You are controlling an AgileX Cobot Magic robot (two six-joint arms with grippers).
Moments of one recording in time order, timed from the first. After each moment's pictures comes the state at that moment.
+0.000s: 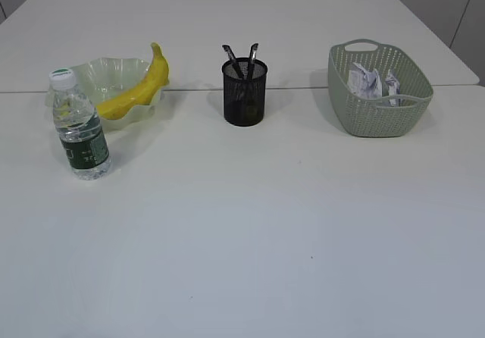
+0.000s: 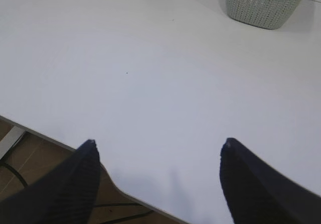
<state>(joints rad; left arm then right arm) -0.28 0.01 -0.53 -0.13 1.12 0.09 0.32 -0.02 -0.49 0.06 1.15 -0.15</state>
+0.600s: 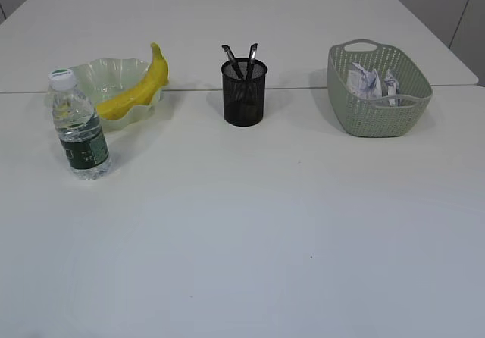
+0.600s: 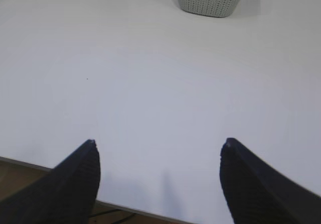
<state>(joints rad) 0.02 0.01 -0.53 -0.13 1.12 0.09 0.13 -0.02 -0.49 0.06 1.15 -0.15</state>
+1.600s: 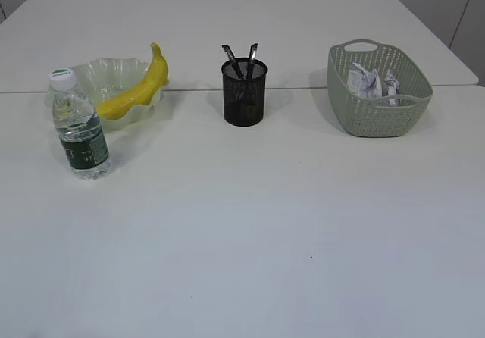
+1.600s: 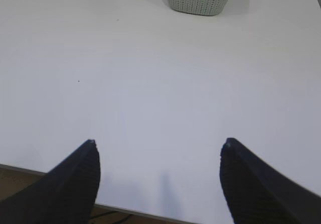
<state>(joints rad) 0.02 0.01 -0.53 -0.13 1.12 0.09 0.09 -0.02 -0.49 0.06 1.15 -0.15</state>
